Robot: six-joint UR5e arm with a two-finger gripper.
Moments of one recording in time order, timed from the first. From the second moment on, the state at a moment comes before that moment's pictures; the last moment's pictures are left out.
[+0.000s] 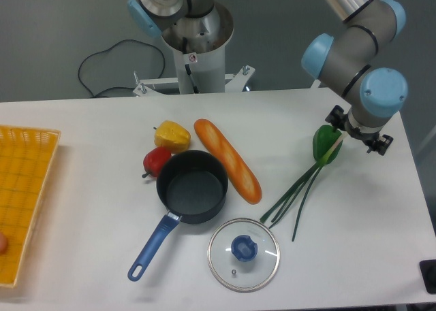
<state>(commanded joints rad) 2.87 -2.04 -1.55 -1.21 1.80 1.46</state>
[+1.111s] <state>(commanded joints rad) 2.89 -2.04 -1.56 -1.24 1.77 1.41</state>
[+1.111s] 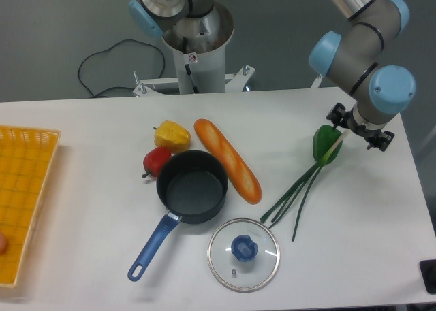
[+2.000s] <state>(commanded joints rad) 2.89 -2.06 -1.57 -1.25 1.78 1.42</state>
